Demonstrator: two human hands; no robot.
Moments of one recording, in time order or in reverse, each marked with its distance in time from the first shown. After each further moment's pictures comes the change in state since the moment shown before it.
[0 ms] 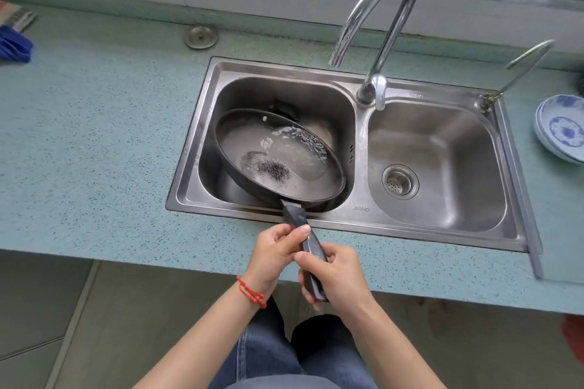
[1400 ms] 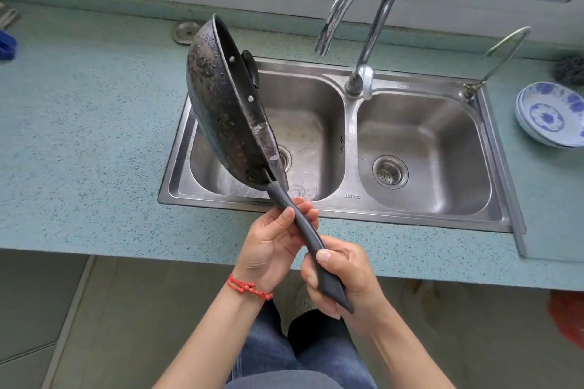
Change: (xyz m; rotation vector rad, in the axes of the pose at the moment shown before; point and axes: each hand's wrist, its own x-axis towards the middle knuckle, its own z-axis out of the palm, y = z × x) left_hand -0.033 0.023 0.014 -0.643 -0.229 -0.036; right_hand -0.030 0.004 -0.011 0.384 -0.321 -0.151
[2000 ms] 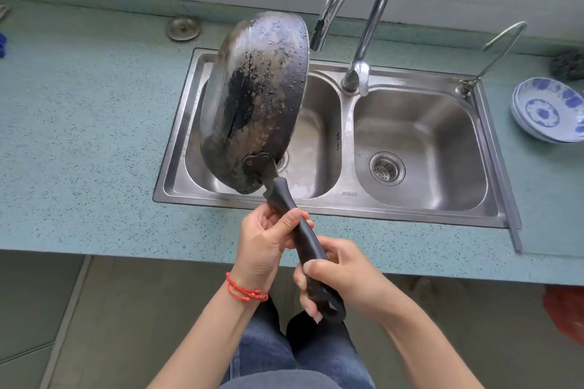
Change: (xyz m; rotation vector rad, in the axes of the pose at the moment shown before) left_hand -0.010 -0.001 0.013 0.479 0.151 0.237; right_hand -0.001 -0.016 -0.006 -0.321 -0.023 0.253
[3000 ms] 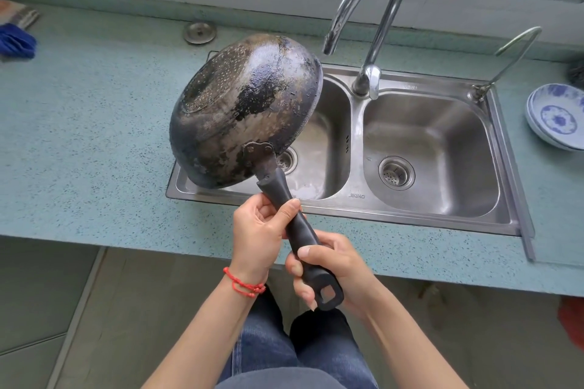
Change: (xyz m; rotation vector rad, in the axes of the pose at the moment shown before) left_hand -0.002 0.011 -0.004 0.276 0.190 0.186; right_hand 0.011 0.001 0.011 0.338 -0.130 -0.074
